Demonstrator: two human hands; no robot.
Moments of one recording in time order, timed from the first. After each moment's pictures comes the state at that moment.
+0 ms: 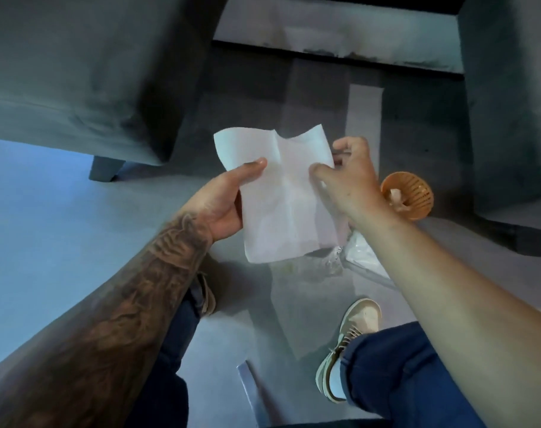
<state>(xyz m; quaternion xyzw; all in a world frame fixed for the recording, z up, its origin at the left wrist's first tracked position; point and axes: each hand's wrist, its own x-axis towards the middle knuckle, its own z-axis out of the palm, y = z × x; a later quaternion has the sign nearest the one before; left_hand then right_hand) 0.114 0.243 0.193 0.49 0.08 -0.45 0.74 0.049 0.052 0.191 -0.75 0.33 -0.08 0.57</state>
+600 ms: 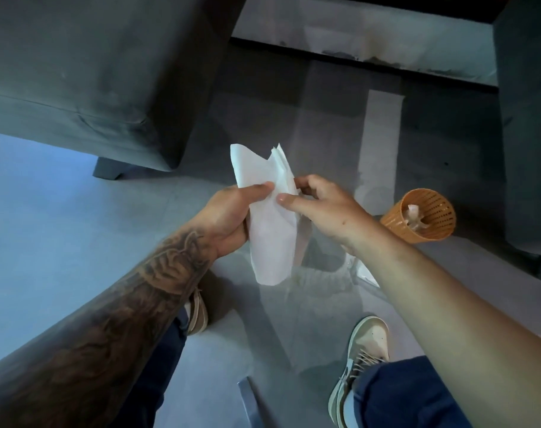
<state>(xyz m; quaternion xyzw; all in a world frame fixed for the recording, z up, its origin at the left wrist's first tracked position) 0.141 0.249 0.159 0.55 0.08 -0.43 0.71 0.080 0.081 0.167 -0.77 0.22 0.13 0.58</state>
